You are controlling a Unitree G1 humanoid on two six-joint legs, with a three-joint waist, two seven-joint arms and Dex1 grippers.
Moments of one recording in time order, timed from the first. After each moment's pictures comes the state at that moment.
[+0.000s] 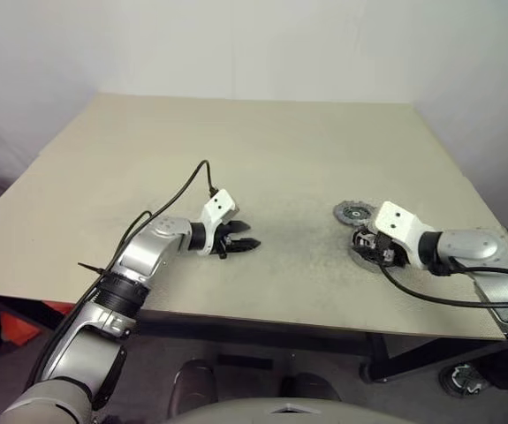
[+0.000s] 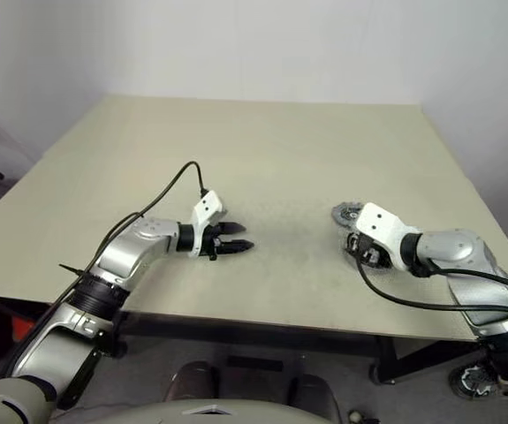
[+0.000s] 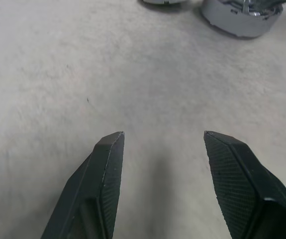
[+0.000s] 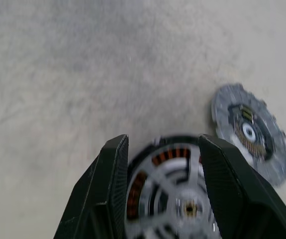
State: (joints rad) left arm -0.55 0.36 -0.30 0.22 -0.25 0.51 -0.92; right arm -0.12 -0.99 0.03 -0.28 0.12 0.52 0.90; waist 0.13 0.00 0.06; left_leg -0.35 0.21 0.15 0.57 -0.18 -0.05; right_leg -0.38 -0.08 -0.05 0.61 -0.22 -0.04
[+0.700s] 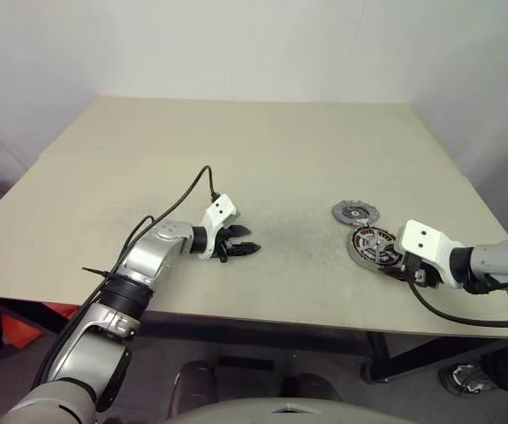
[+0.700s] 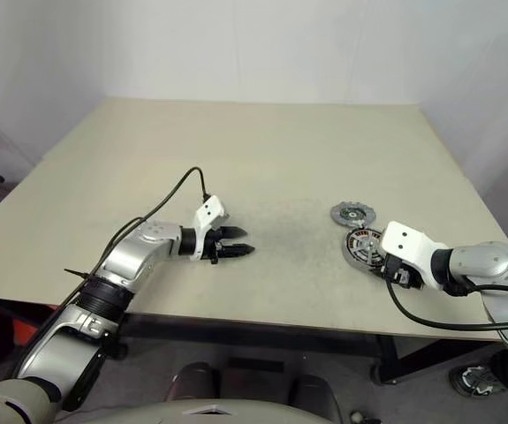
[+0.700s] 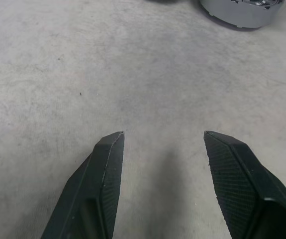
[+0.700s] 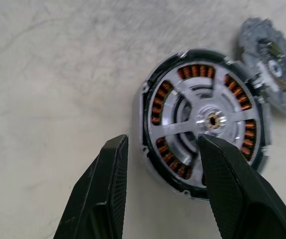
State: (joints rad) left arm -0.53 0.34 -0.28 0.26 -0.22 0.48 -0.94; right arm -0.01 -1.07 -0.02 -0.19 0.09 0.37 1.01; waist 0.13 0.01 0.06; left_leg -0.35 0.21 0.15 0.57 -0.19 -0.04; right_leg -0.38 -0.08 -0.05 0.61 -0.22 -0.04
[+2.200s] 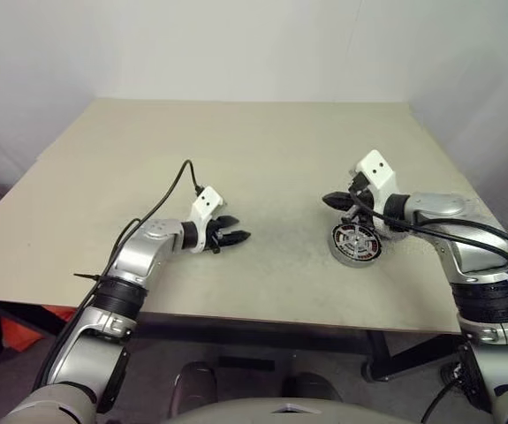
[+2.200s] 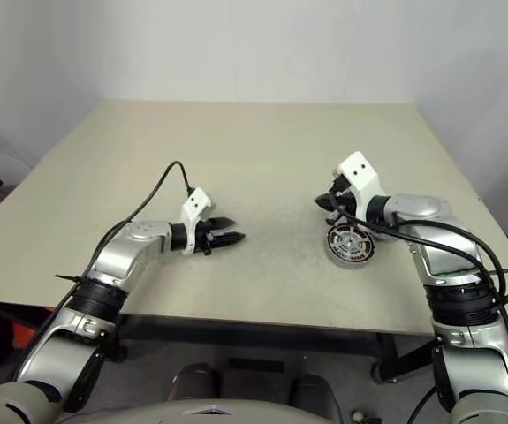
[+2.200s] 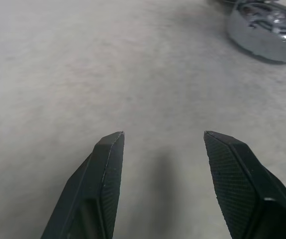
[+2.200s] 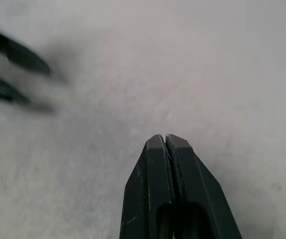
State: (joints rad) left arm -0.51 0.35 -0.18 0.25 -0.23 0.50 -0.87; right arm -0.47 -0.68 0.06 -0.19 0.22 0.88 0.82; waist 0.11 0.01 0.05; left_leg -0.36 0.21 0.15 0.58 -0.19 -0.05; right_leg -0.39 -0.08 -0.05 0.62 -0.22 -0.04
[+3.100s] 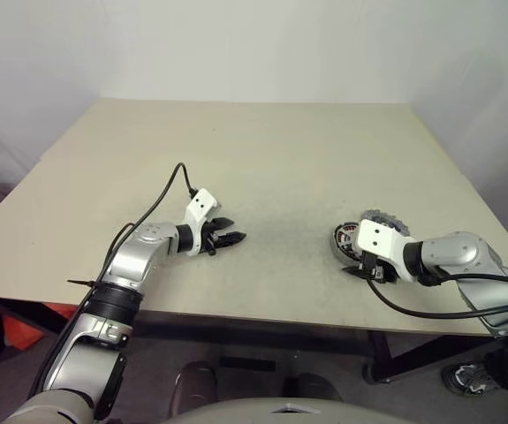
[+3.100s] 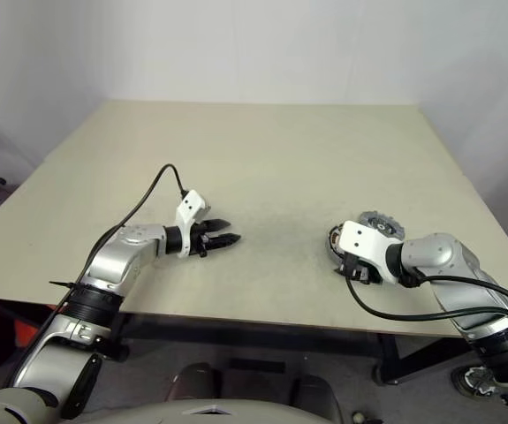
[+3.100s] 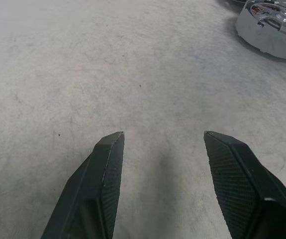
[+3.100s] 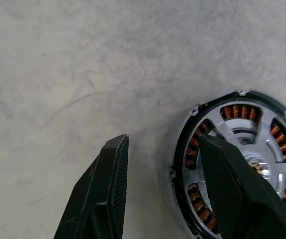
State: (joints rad) left arm -0.48 0.35 -0.16 0.22 -0.23 0.51 -0.86; right arm -0.19 -0.97 0.21 -0.26 0.05 0.51 0.99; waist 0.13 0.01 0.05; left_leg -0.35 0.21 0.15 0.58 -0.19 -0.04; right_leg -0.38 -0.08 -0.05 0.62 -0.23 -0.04
